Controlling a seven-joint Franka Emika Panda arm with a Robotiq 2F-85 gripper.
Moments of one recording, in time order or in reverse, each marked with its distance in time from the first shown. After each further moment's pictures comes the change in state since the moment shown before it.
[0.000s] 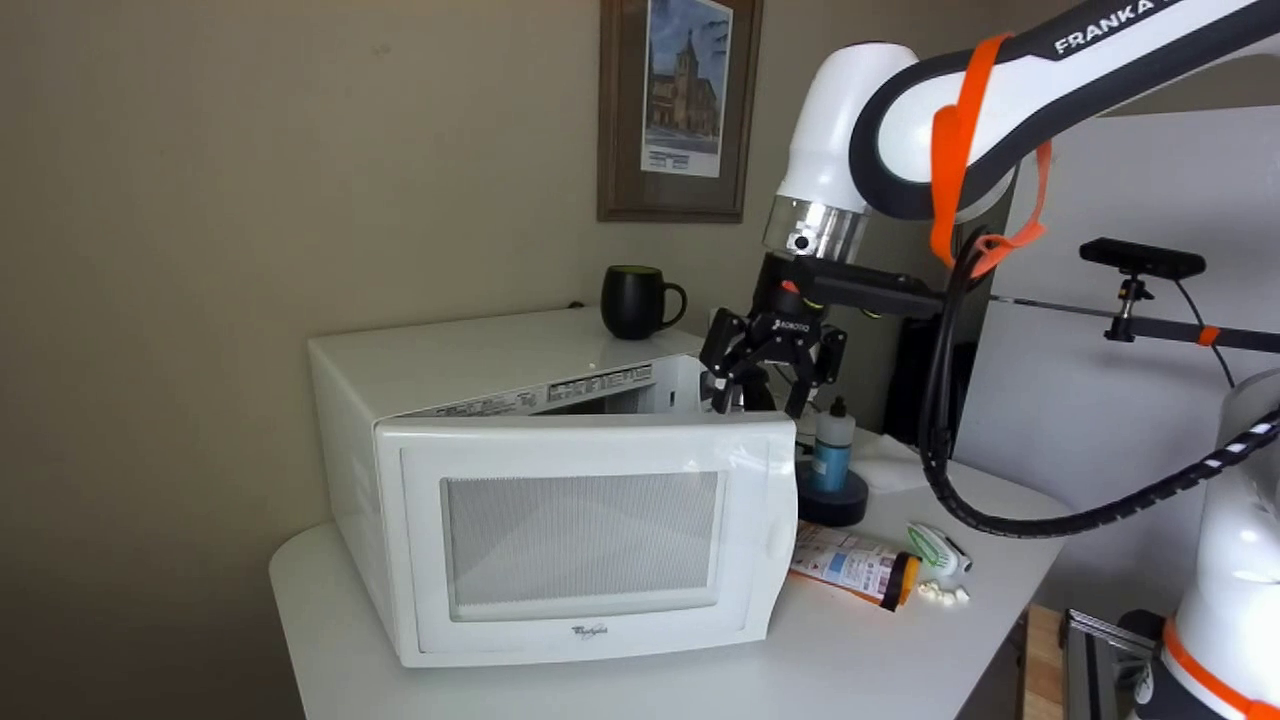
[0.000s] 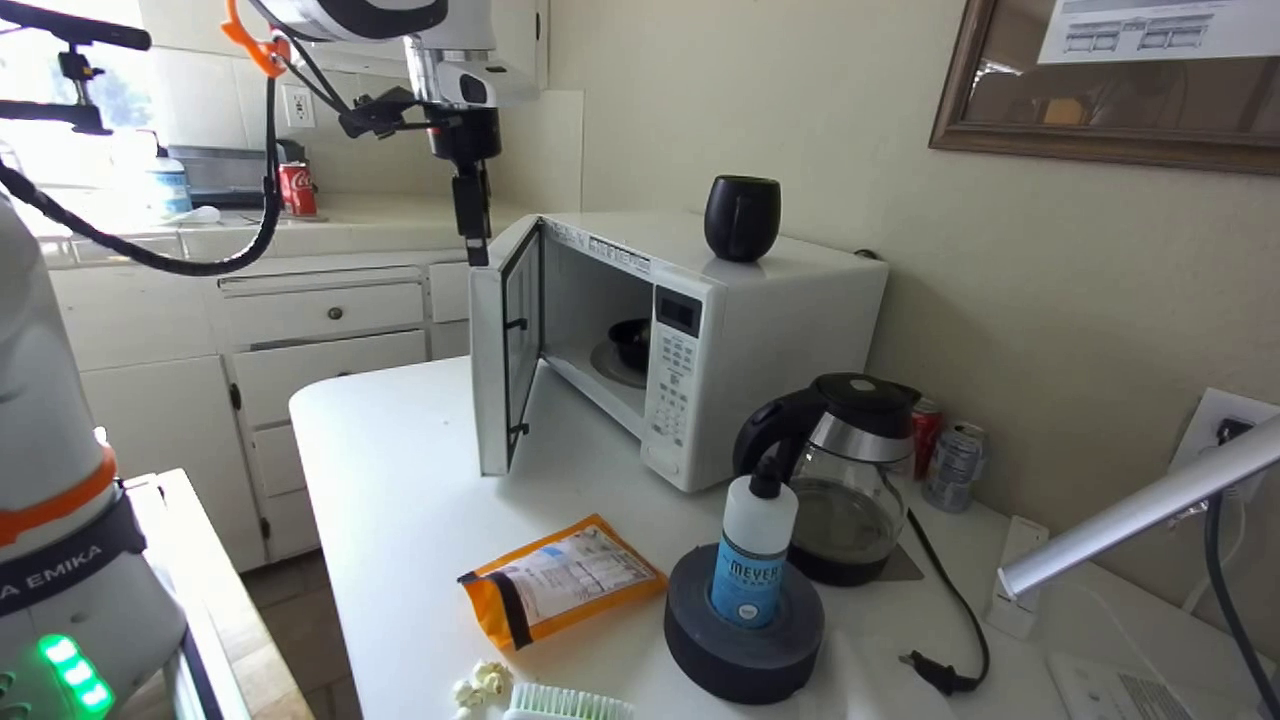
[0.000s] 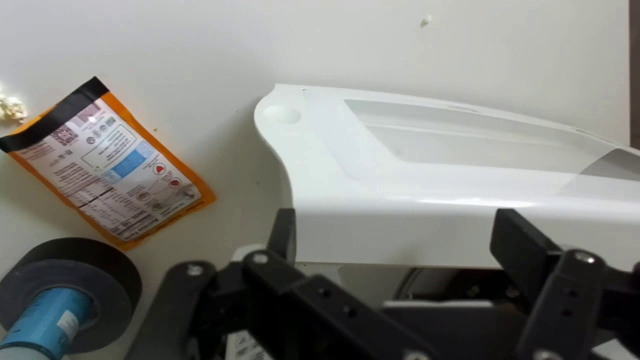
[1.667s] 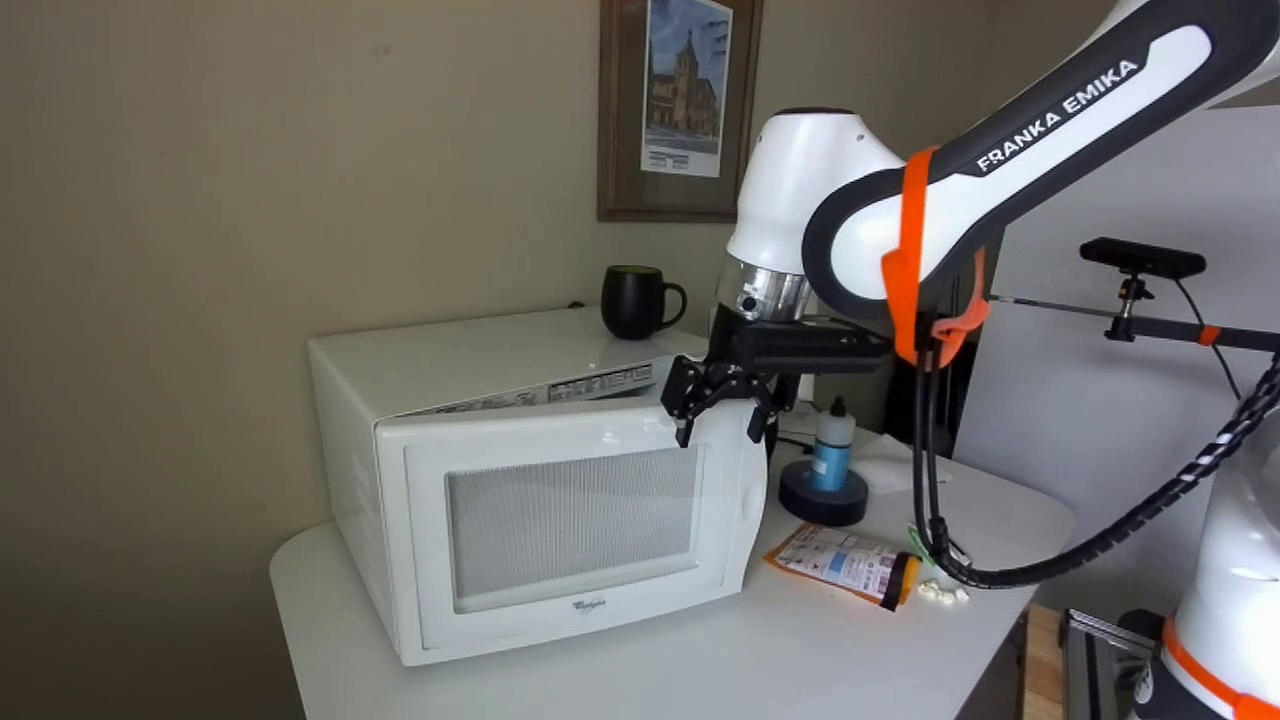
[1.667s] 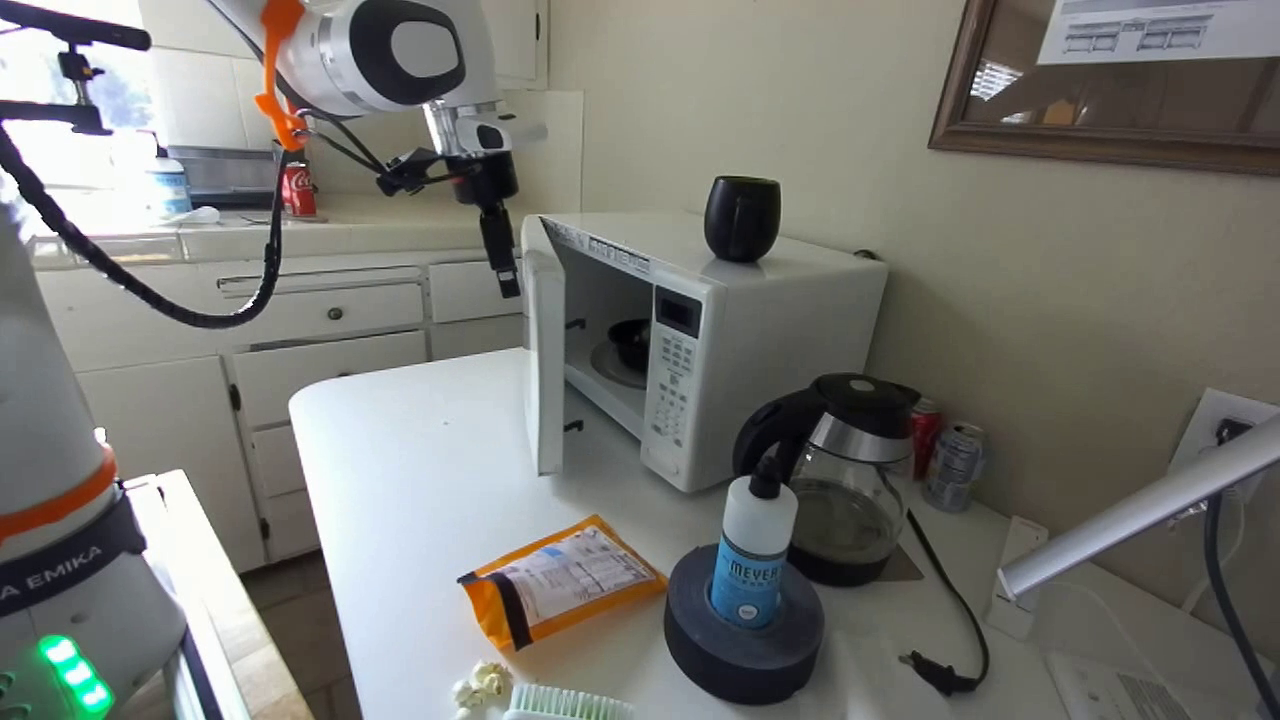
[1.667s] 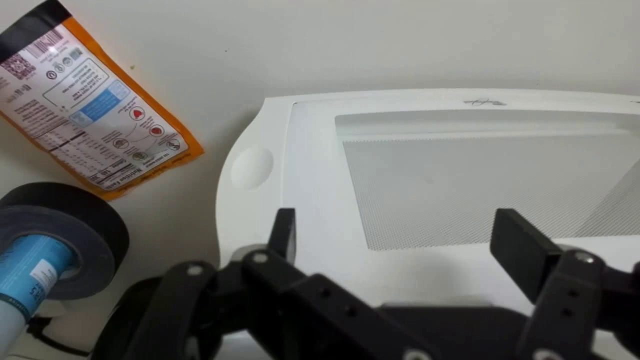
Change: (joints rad) arm -0.099 0.182 0.152 0.012 -0.174 0.216 0.135
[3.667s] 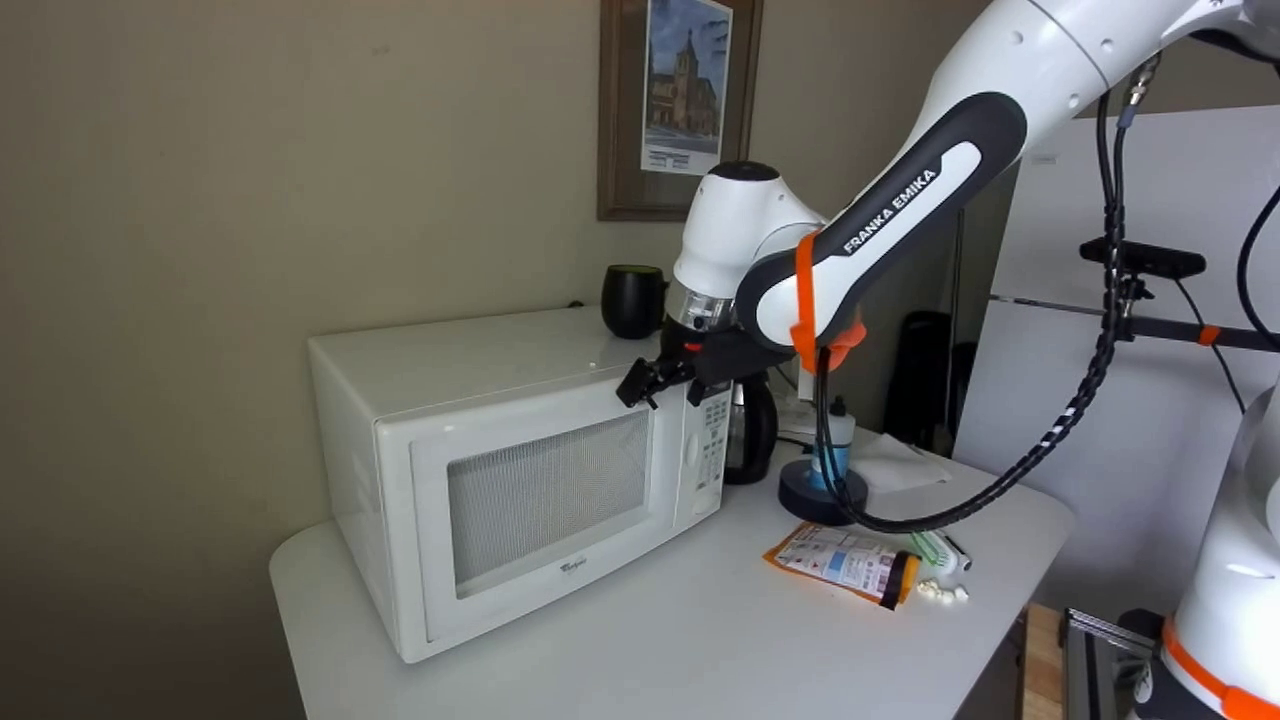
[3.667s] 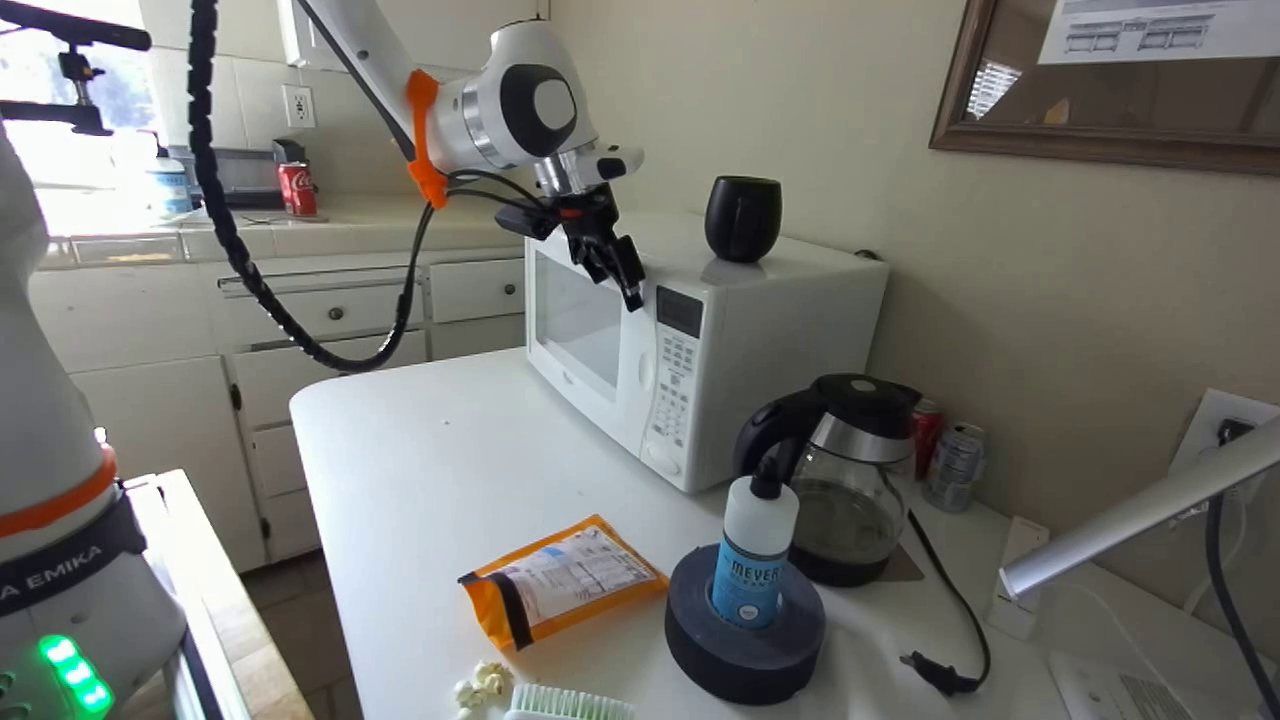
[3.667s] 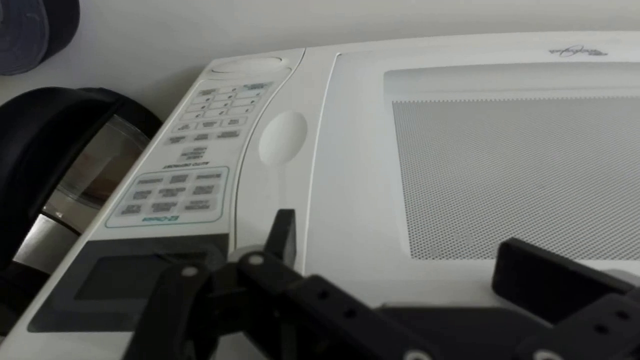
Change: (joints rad) arm -0.103 0.356 -0.081 0.243 -0.394 0.221 -0.153
